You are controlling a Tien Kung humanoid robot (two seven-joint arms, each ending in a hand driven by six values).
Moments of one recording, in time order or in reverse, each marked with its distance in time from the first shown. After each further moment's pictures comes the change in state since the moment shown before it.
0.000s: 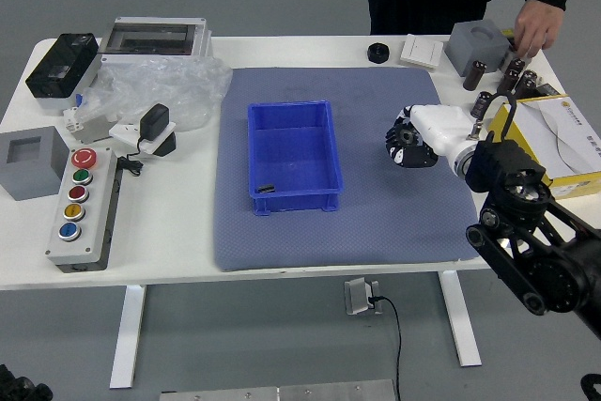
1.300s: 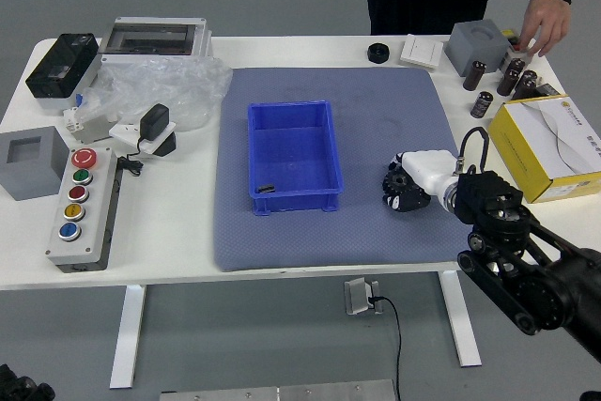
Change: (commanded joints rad) left arm -0.002 -0.005 0.008 0.001 -0.013 0.002 0.000; right arm -0.035 0.019 -0.097 -0.111 0.000 0.060 0.000
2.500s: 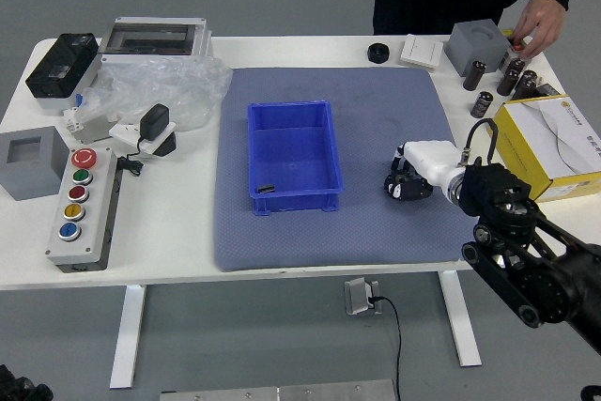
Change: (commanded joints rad) left arm 0.002 0.004 -0.009 0.000 0.015 -0.001 -0.001; right arm 0.009 -0.009 0.038 0.017 0.033 -0.010 0.026
